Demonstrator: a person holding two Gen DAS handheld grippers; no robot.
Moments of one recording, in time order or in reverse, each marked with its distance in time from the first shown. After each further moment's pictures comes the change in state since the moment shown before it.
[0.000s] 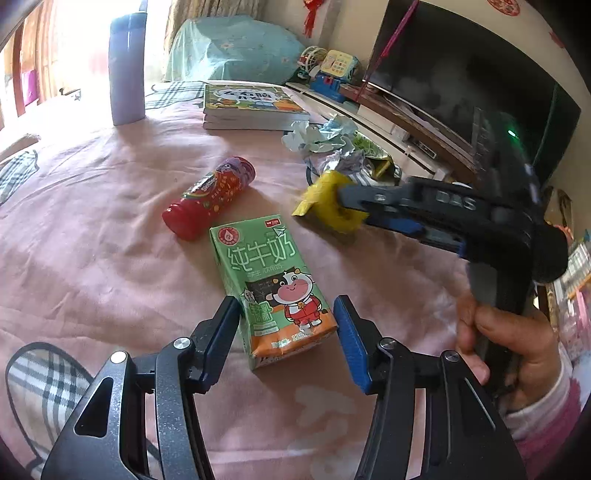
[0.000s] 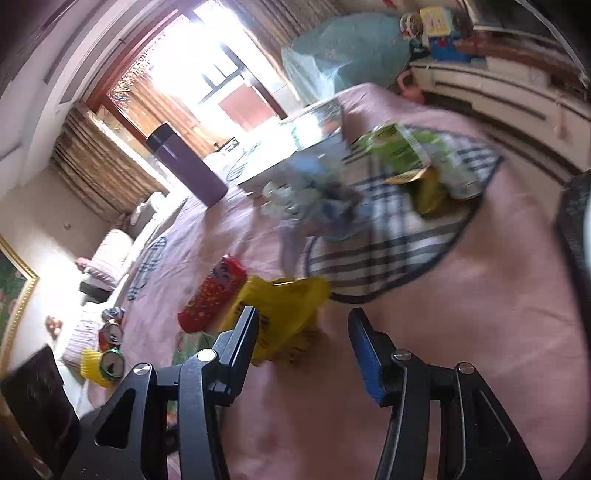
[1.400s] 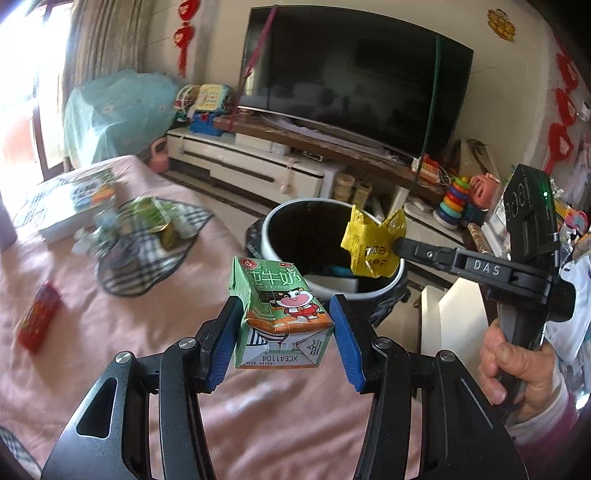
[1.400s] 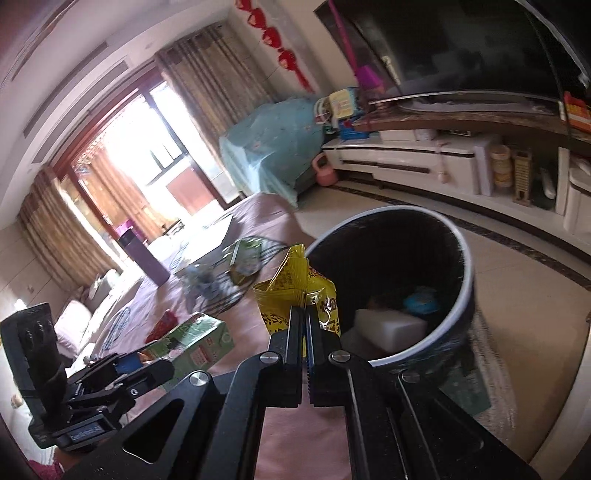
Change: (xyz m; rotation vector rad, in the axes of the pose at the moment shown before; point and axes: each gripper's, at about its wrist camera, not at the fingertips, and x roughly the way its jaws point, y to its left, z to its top) left arm -0.017 -0.197 0.029 0.315 -0.113 -0.259; right arm -0.242 -0.101 -0.053 0.108 -0.363 -0.270
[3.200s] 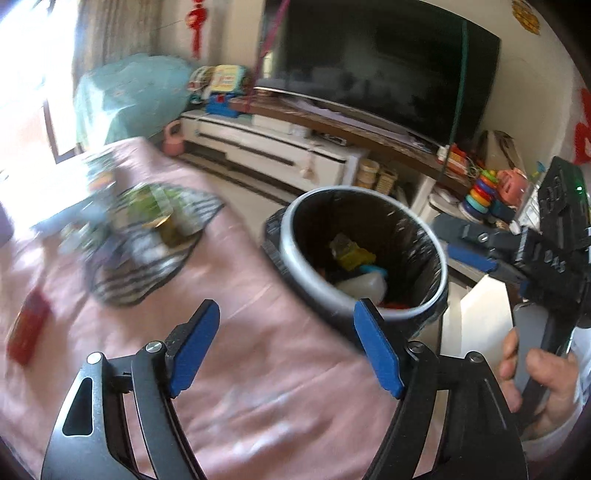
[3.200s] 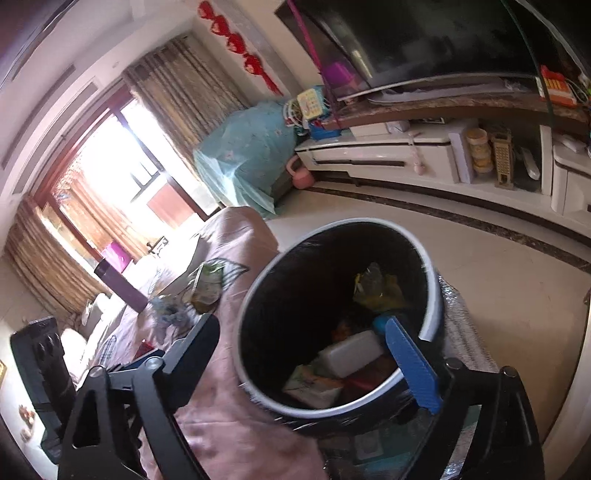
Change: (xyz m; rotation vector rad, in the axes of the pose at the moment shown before) left arm 0.040 0.021 0.004 -0.051 0.072 0.092; right arm 0.017 -0.018 0.015 0.062 -0.004 -0.029
